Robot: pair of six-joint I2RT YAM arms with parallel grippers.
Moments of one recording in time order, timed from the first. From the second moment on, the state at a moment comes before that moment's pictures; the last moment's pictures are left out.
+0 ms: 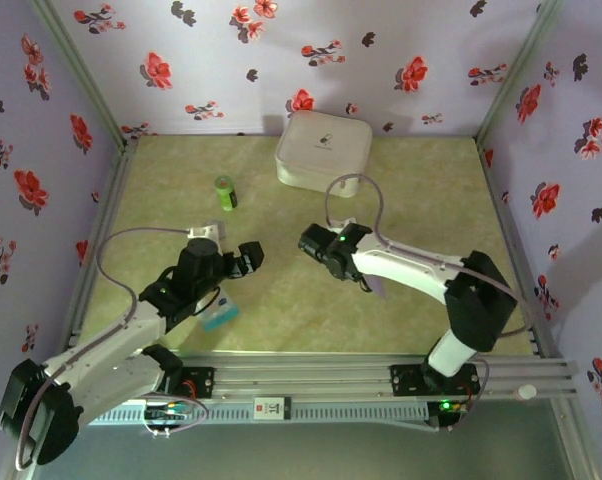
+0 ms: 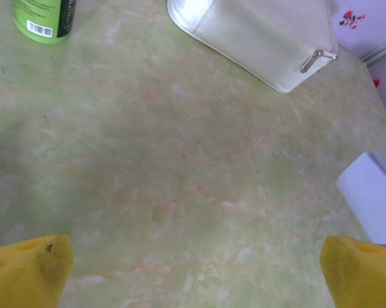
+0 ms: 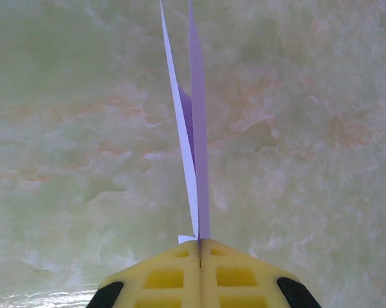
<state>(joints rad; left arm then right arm) -0.64 0.90 0.48 -0.10 -0.12 -0.71 0.92 1.64 1.17 -1.06 0.66 0.63</state>
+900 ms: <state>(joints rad) -0.59 0.80 0.45 -0.15 -0.12 -0.73 0.99 1.90 1.31 -0.81 0.34 0.64</state>
